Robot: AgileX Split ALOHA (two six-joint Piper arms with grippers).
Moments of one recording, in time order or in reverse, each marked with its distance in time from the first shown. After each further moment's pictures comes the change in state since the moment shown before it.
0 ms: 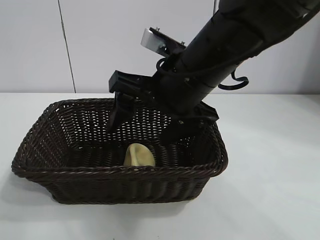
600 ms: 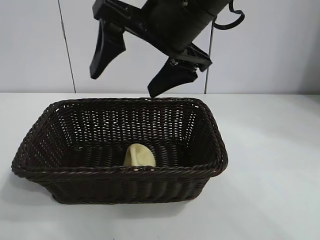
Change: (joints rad) left arm 0.000 0.000 0.000 0.000 0.000 0.000; right arm -0.021 -0.047 -0.193 -0.213 0.248 0.167
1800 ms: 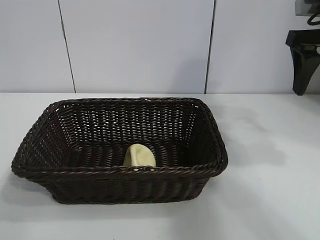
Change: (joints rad) left arm 0.000 0.000 0.000 0.000 0.000 0.000; right arm -0.552 -0.024 -0.094 -0.458 0.487 0.079
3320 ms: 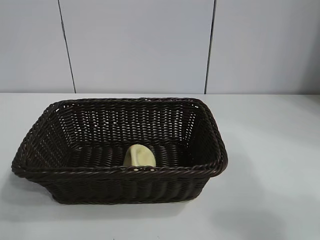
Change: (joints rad) left arm 0.000 0.000 0.000 0.000 -0.001 0.000; right arm 0.000 -1.379 0.948 -0.009 -0.125 -0.027
